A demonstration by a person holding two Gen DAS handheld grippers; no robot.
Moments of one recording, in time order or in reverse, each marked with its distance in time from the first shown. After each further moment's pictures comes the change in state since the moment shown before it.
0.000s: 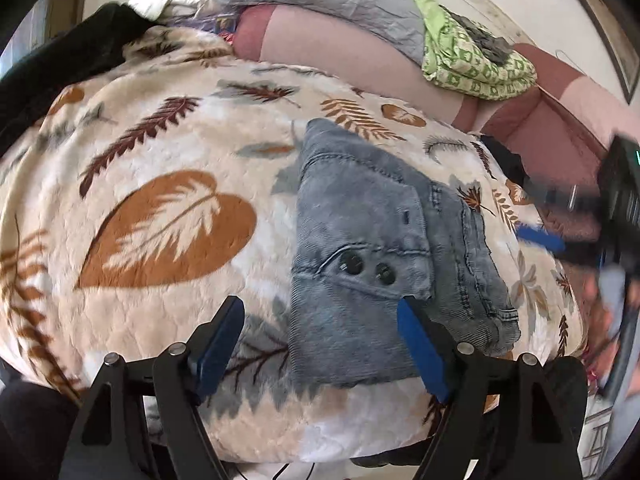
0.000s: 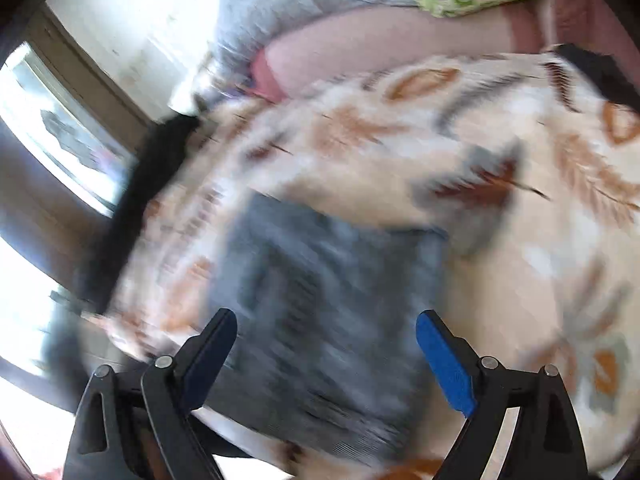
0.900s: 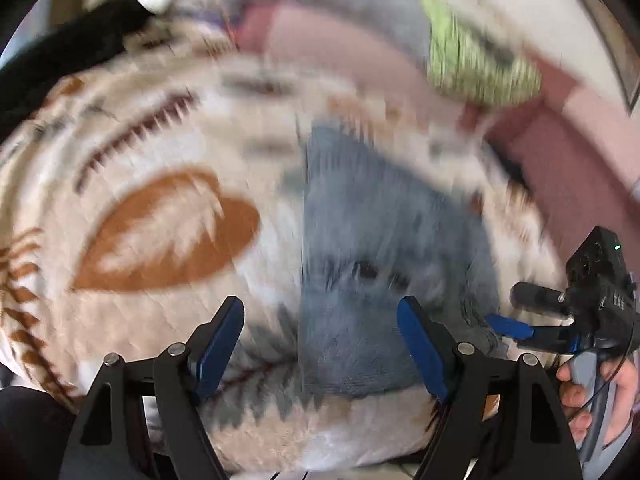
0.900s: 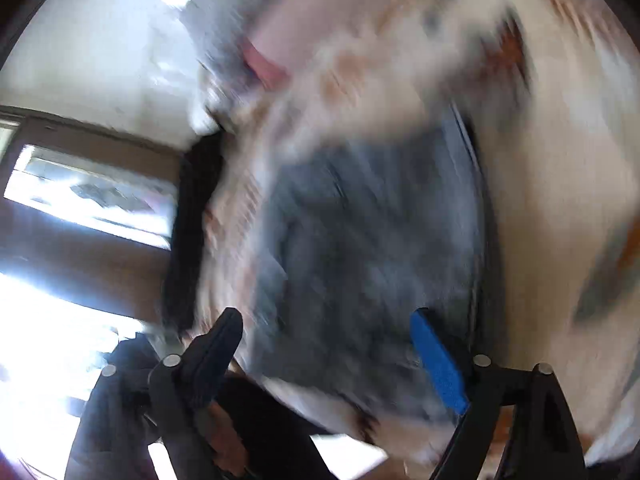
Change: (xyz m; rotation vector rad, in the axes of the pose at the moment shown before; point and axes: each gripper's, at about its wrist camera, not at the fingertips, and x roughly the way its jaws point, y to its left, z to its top) left arm 0.023 -0.001 0.004 0.022 0.088 0.011; right arm 0.034 -0.057 -0.090 0.258 0.080 0.133
